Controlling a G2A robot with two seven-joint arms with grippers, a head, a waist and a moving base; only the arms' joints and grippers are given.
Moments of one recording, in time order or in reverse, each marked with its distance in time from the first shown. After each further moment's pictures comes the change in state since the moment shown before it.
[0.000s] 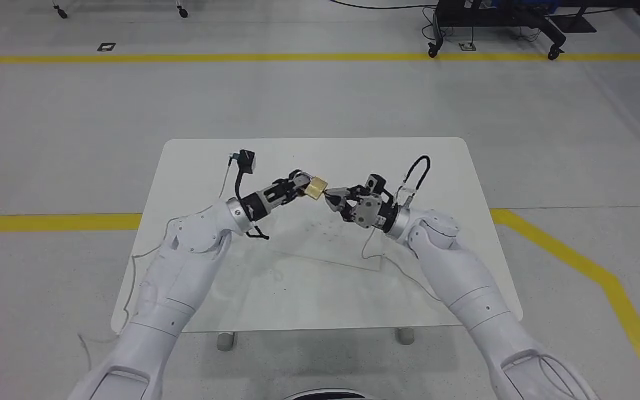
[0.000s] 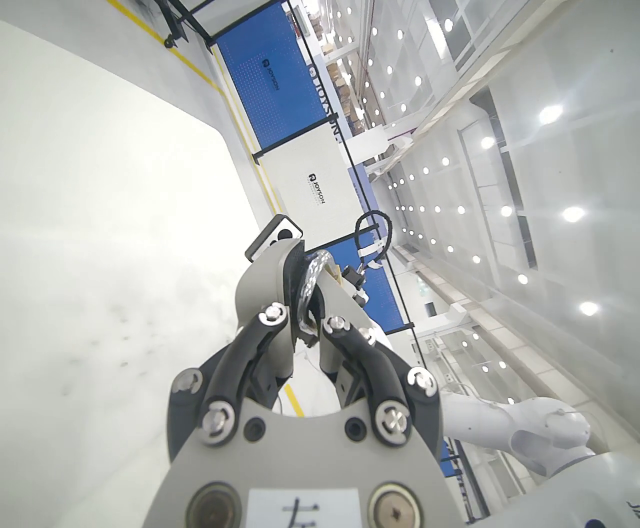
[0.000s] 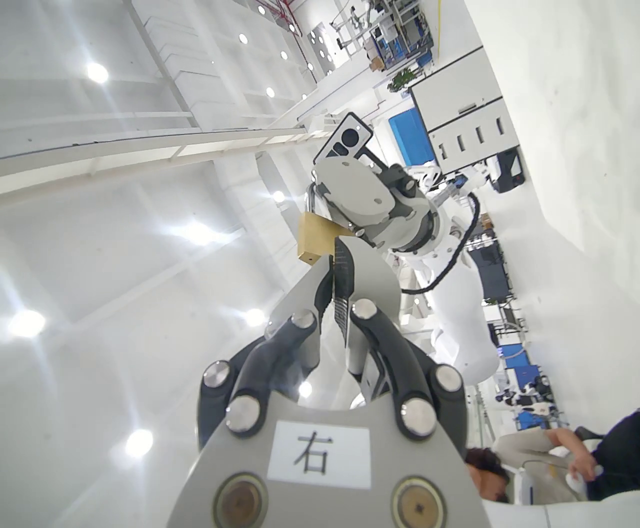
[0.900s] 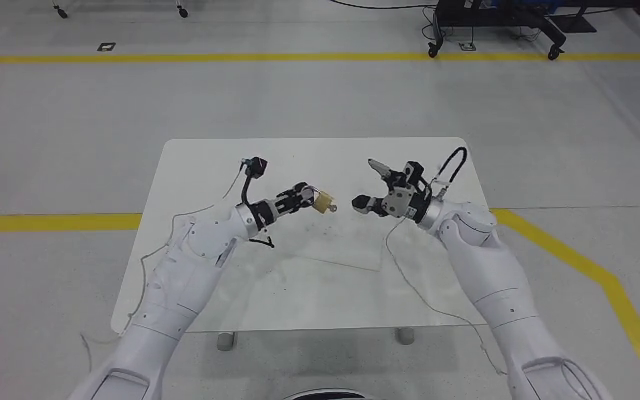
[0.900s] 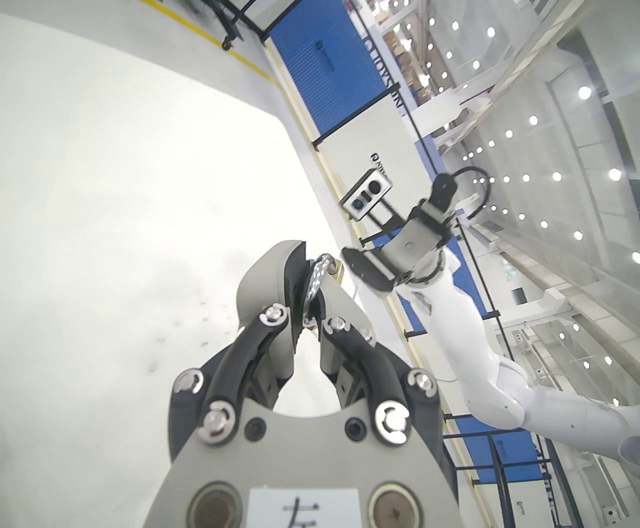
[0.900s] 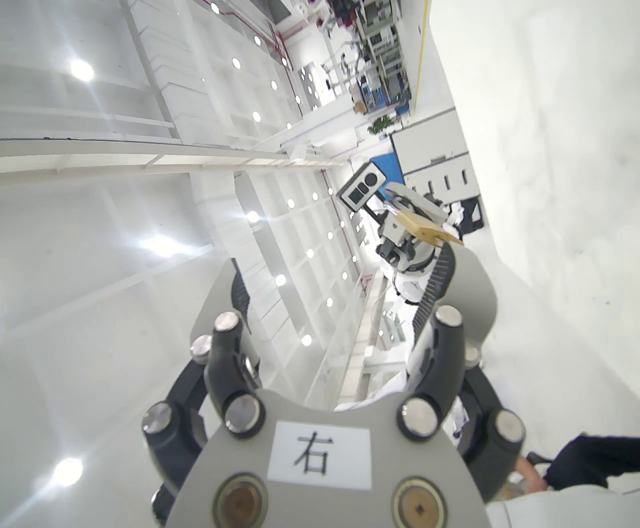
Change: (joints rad) left arm -0.001 0.006 0.056 -0.015 0.291 0.056 0.049; right arm -0.072 0.079 0.198 -0.119 -0.231 -0.043 -0.059
